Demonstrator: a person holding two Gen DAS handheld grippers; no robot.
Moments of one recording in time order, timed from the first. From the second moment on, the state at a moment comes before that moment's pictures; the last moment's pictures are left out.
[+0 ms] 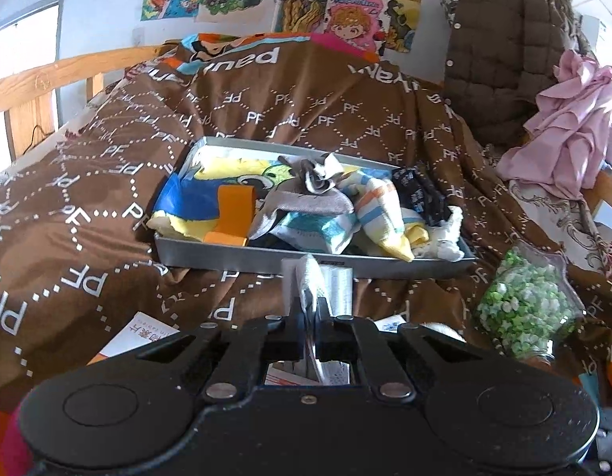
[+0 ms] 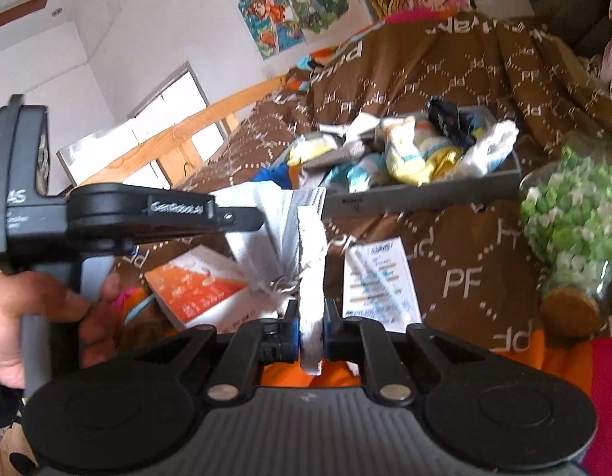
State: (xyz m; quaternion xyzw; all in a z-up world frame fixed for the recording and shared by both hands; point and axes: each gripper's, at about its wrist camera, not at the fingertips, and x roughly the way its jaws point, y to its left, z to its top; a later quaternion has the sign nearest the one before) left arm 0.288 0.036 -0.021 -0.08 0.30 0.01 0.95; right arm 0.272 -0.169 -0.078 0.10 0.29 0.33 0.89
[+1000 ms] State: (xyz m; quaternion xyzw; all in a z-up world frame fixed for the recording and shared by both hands) left arm 0.389 0.061 0.036 -0.05 0.18 0.07 0.98; right arm 0.439 -0.148 -0.047 0.19 0.17 0.31 0.92
